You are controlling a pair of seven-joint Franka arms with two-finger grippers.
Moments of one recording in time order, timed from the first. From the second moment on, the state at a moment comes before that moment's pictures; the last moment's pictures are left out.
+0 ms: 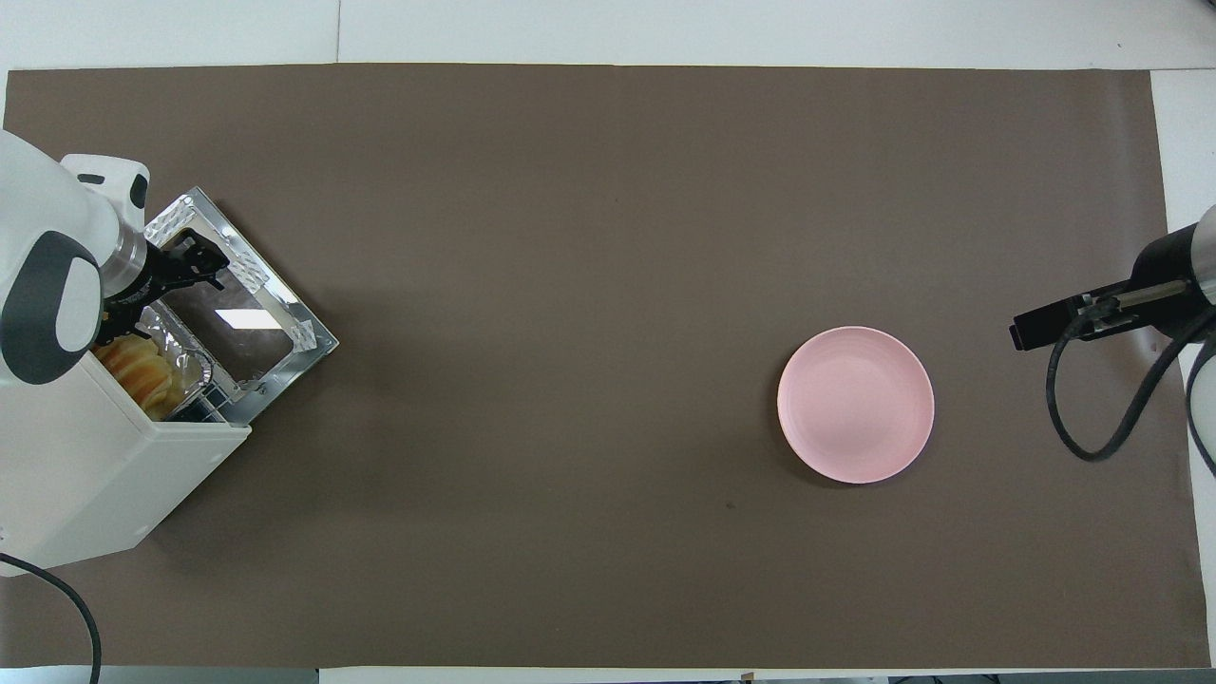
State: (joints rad) left arm -0.15 0.19 0.15 -1.90 0.15 2.00 -0.70; right arm -0.15 -0.07 0.17 -1.71 0.02 1.57 -0.18
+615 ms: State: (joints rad) left arm -0.13 0.19 0.14 -1.93 0.16 2.07 -0.68; right arm -0.15 -0.07 0.17 -1.71 0.02 1.57 -0.18
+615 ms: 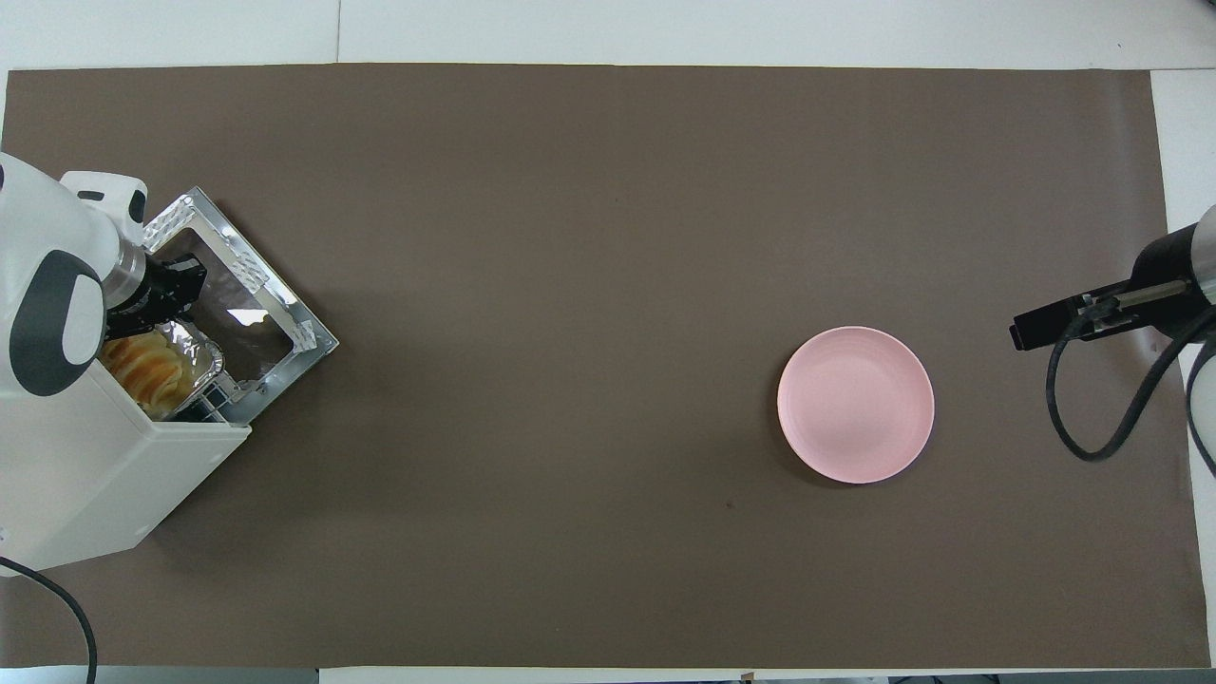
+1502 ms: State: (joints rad) left arm -0.69 0.37 0.11 -1.70 0.01 2.09 -0.68; right arm -0.15 -0.07 0.17 -1.71 0.02 1.57 -0.18
